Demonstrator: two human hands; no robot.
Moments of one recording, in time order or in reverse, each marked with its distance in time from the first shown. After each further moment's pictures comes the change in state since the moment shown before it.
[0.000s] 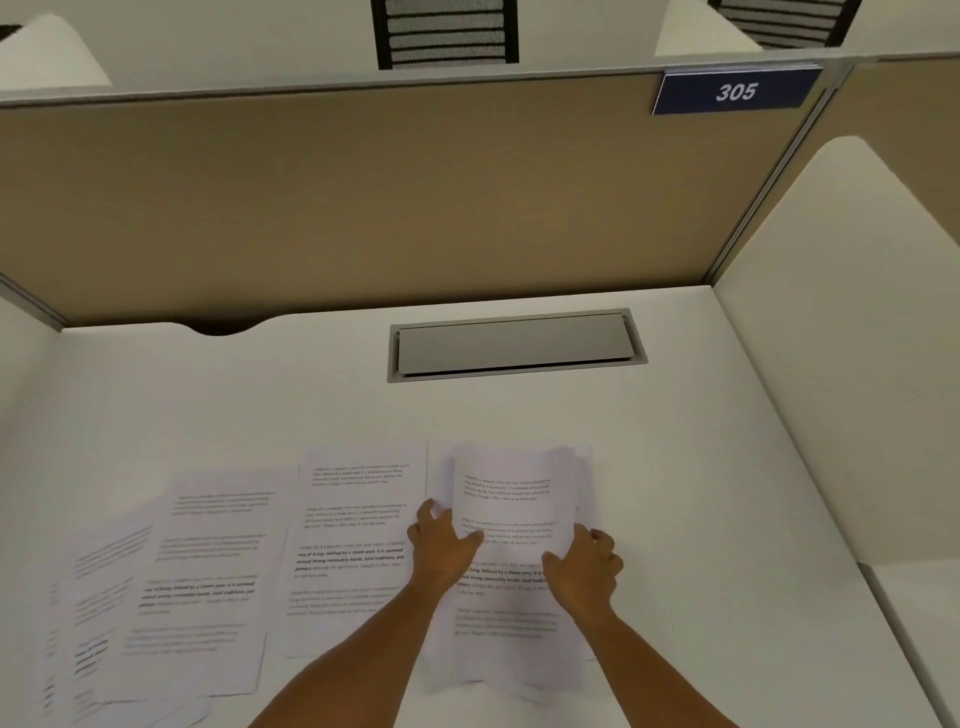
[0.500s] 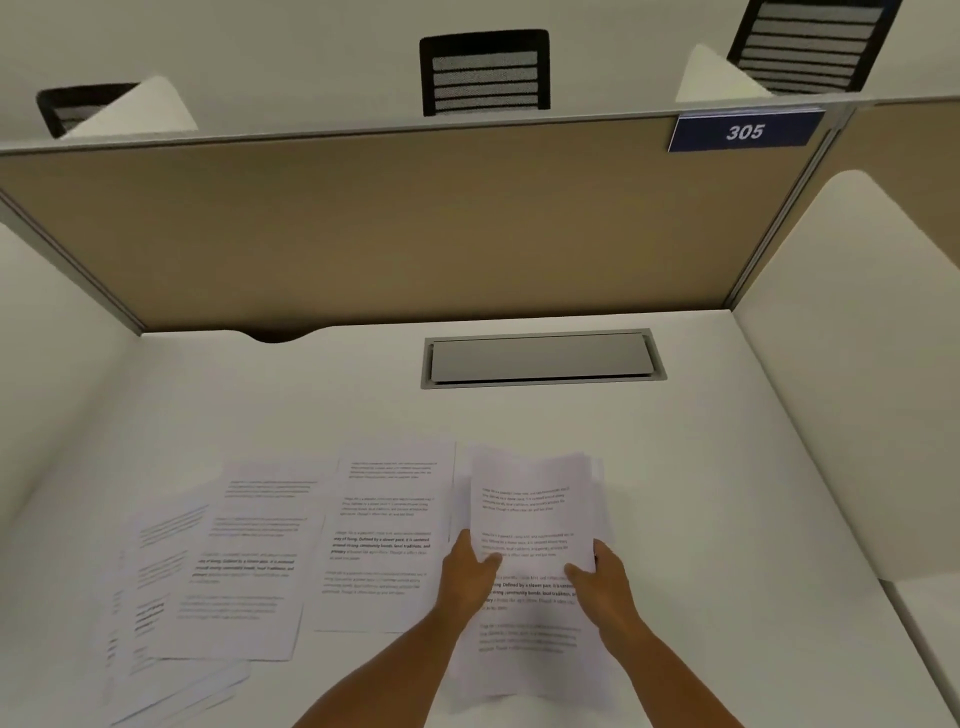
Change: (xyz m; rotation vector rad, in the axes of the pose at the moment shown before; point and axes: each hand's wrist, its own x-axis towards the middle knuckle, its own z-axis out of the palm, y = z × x) left_hand -0.068 -0.009 0.002 -0.372 -0.013 0.027; right_hand -0.032 0.024 -0.011 0.577 -0.195 -0.135
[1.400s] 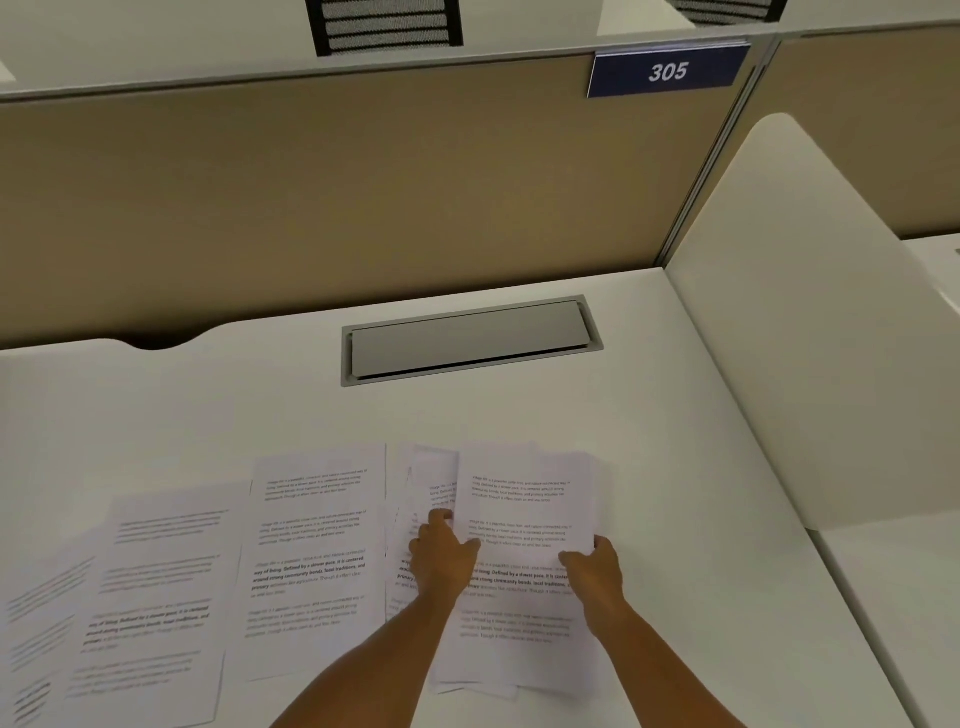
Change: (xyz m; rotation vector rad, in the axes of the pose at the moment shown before) left_hand 0.057 0.025 0.057 0.371 0.076 -0.065; right_hand 0.043 0.017 -0.046 0.150 0.254 0.318
